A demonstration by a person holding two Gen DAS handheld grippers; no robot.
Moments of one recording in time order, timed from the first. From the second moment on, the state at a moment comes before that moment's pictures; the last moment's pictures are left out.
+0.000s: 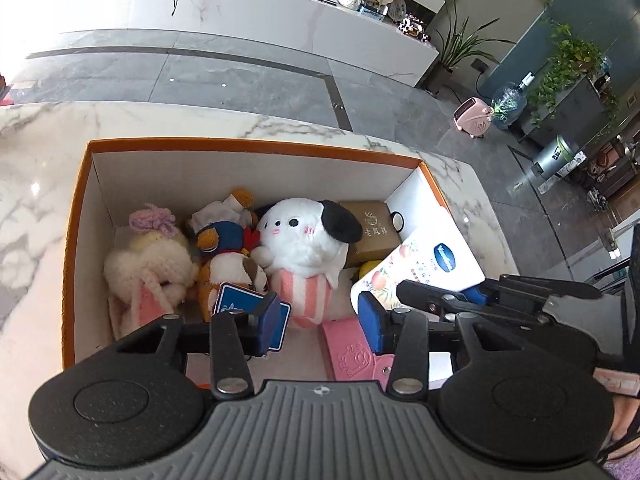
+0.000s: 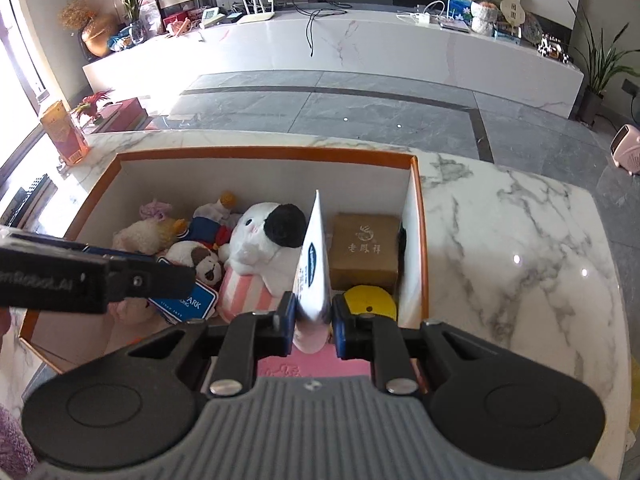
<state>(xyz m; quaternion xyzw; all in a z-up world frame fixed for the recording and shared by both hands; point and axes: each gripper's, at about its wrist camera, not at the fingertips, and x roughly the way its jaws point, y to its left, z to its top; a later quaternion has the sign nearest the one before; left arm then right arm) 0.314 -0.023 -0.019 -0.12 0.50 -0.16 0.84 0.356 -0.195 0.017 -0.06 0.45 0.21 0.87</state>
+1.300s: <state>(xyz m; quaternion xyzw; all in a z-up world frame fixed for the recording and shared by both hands) 0.194 -0.001 0.042 -0.02 0.40 -0.14 0.90 0.240 -0.167 0.076 -0.10 0.35 0.20 0.91</state>
